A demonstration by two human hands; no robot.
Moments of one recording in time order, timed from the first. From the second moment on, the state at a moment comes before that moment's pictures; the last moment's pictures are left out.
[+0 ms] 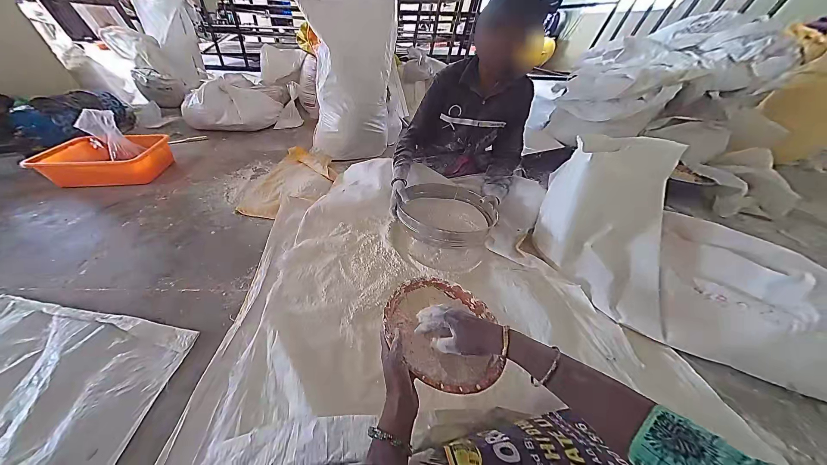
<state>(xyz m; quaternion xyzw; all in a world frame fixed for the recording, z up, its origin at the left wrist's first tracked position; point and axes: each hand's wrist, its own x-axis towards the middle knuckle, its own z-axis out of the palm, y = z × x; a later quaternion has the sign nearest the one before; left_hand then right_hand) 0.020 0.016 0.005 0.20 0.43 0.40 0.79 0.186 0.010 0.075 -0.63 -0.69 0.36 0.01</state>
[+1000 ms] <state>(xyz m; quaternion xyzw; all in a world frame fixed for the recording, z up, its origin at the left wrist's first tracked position) 0.022 0.013 0.004 0.19 0.41 0.37 0.81 0.167 0.024 0.068 -0.60 -0.71 0.38 -0.07</state>
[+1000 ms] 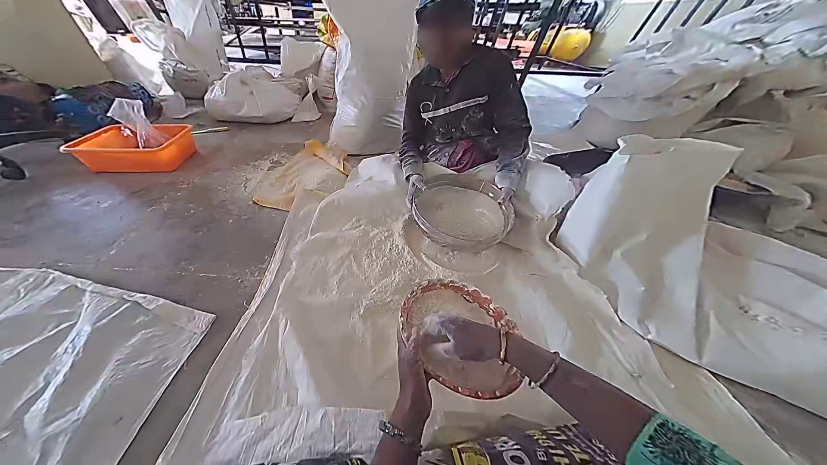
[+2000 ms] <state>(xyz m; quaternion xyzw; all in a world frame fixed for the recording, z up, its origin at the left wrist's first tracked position) 0.020 0.011 -0.017 0.30 0.44 0.30 0.79 0.227 -0.093 -0.006 -0.70 -0.22 0.40 0.55</state>
